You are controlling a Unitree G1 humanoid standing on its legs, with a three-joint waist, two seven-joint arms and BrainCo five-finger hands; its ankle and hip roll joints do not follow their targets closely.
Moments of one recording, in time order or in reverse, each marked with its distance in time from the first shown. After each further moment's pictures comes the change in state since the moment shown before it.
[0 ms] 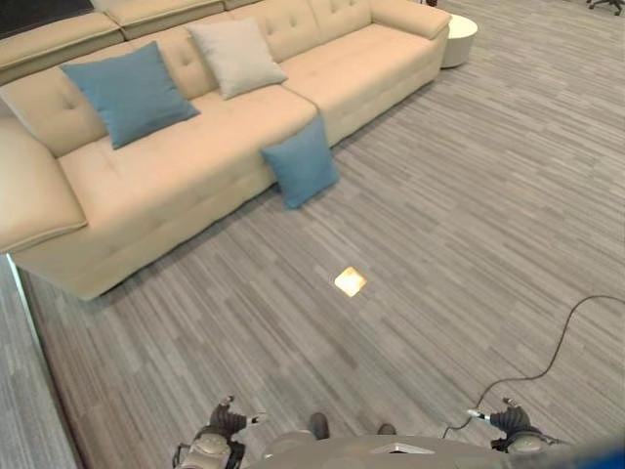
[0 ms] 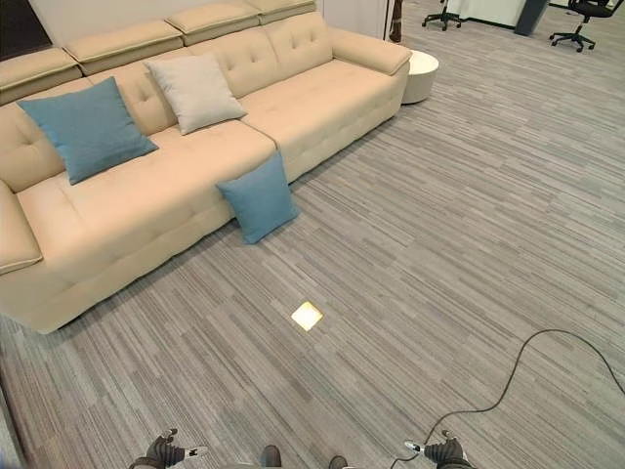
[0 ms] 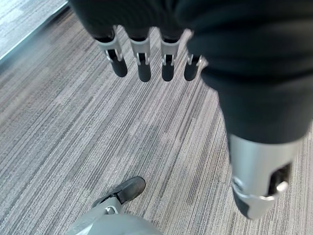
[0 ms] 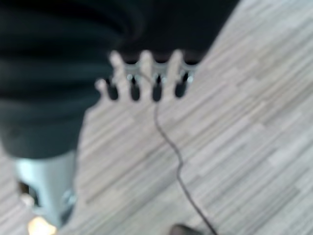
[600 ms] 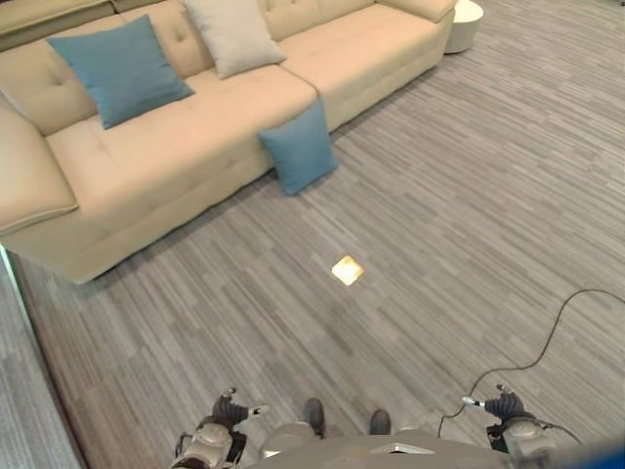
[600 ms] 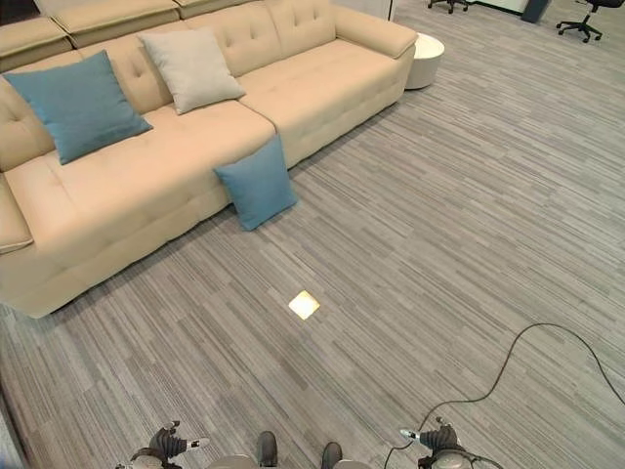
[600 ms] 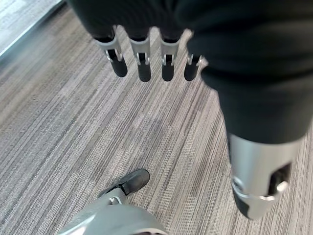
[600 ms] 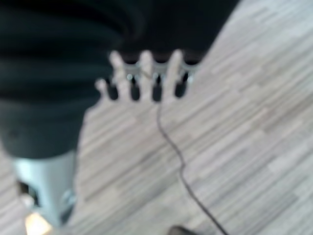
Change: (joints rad) left arm -0.076 0.003 -0.020 0.026 -0.001 0.004 -0.008; right arm -0.080 -0.002 0.002 -0.004 -0.016 0.018 0.016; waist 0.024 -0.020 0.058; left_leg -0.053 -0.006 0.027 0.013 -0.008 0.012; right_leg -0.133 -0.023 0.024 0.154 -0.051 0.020
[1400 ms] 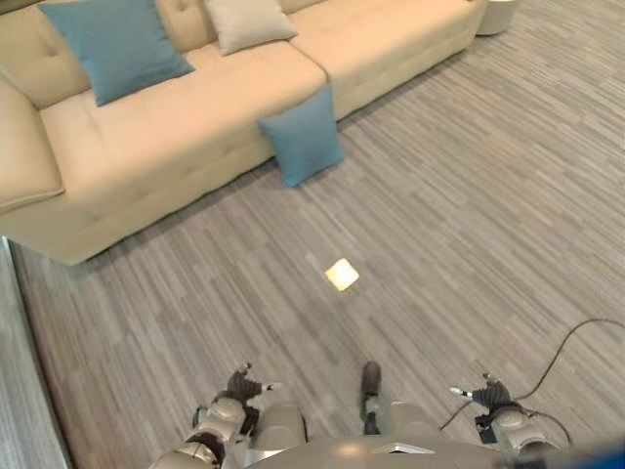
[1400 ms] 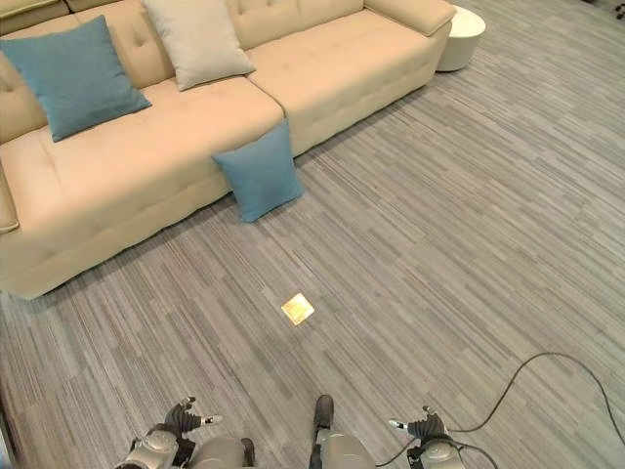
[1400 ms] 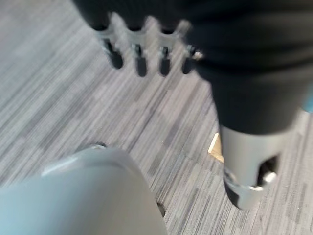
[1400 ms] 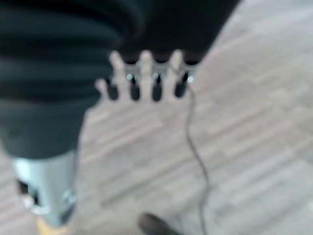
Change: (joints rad) left arm -0.084 -0.029 -0.021 0.008 -0.012 -0.002 -0.004; right arm 0.001 0.018 0.062 -0.009 0.021 -0.010 -0.003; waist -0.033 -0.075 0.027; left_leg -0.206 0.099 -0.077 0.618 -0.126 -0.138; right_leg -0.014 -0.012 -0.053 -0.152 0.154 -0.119
